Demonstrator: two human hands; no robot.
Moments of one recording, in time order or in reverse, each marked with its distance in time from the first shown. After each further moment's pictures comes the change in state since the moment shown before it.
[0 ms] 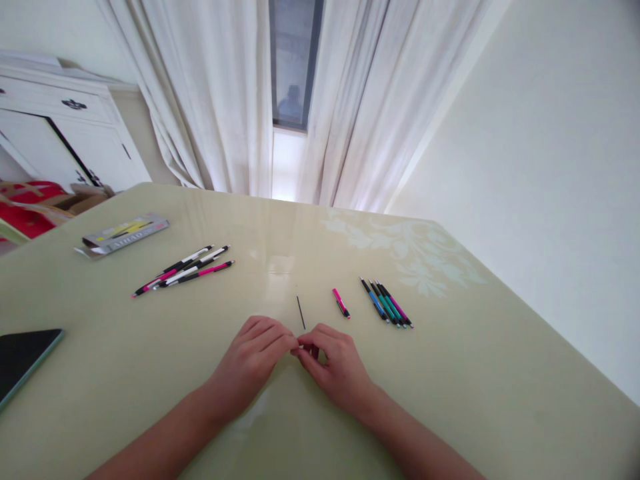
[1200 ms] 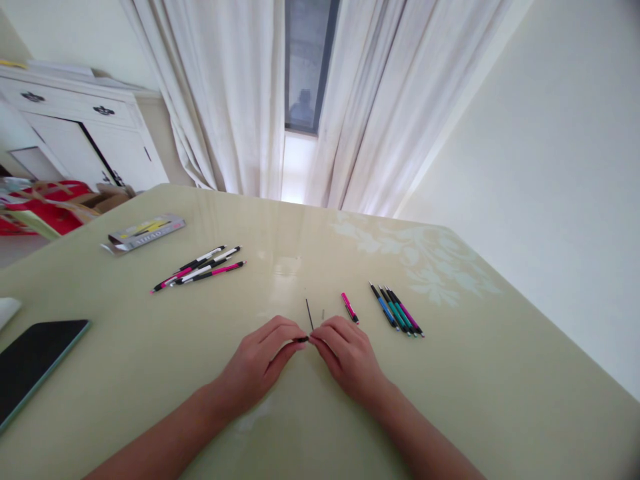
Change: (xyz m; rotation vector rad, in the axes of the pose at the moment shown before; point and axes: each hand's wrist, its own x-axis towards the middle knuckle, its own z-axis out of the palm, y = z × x) left_hand 0.004 0.003 -0.002 -0.226 0.088 -0.155; right_hand 0.008 0.016 -0.015 -0.281 0.086 -0.295
